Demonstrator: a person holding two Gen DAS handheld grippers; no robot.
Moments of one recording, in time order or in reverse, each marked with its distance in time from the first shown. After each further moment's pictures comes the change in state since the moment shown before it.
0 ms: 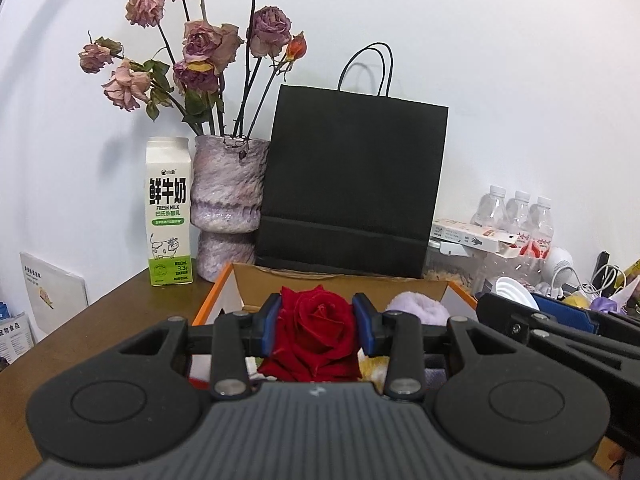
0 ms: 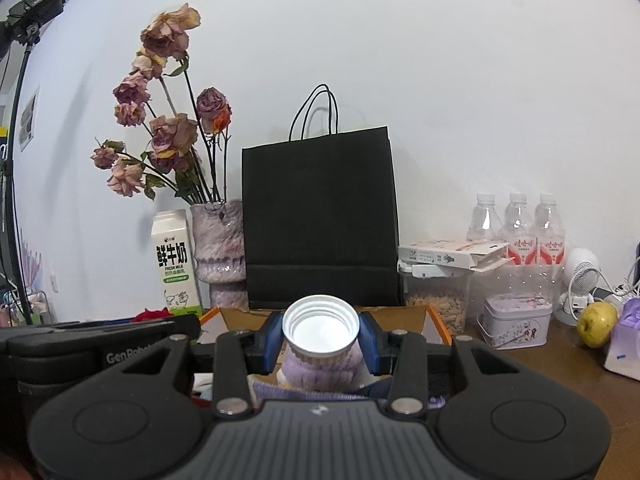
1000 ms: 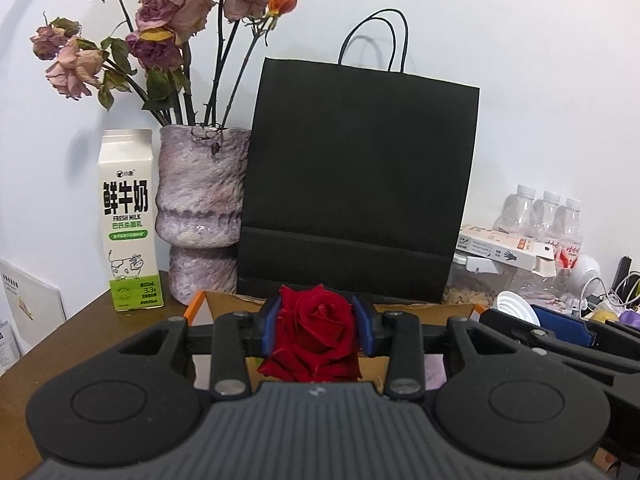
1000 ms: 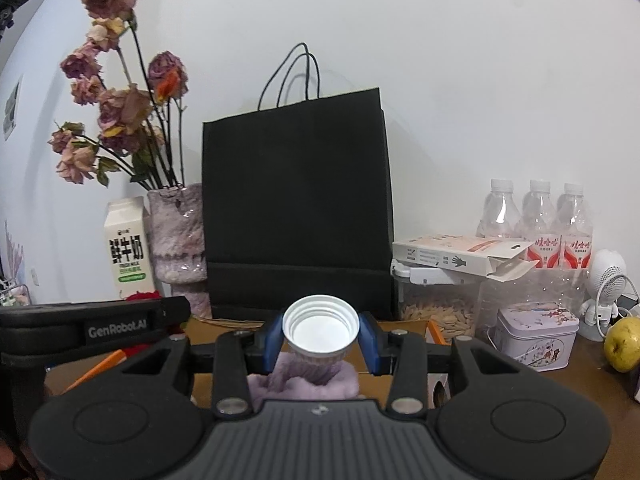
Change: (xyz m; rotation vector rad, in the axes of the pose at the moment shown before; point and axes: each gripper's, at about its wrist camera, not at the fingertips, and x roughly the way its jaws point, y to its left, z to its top) left arm 0.102 0.002 0.024 0.013 0.027 -0.016; right arm 0.100 -0.029 0.010 -0.006 0.043 -0.021
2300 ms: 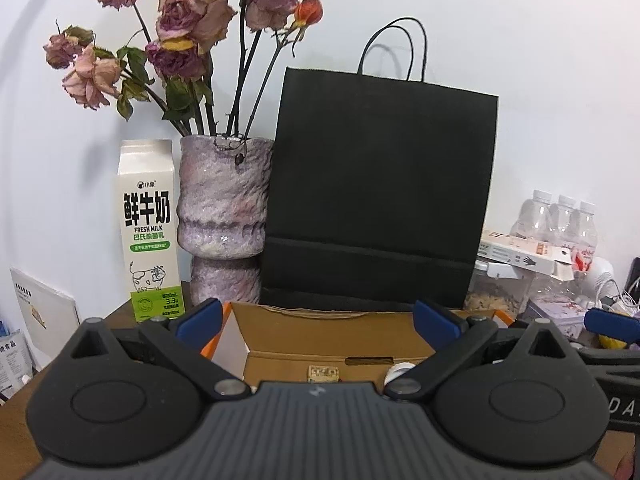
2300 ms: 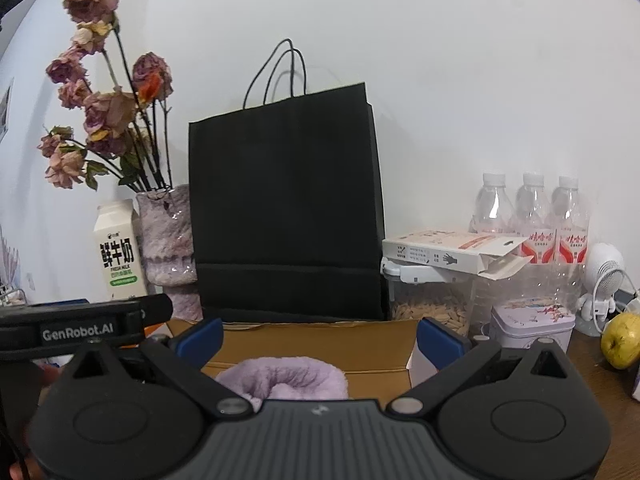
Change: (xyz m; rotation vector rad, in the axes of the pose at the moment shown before) left arm -0.009 0.015 0.005 0.020 -0.019 0.036; right arm 0.003 -0.010 0.002 0.010 0.004 -0.007
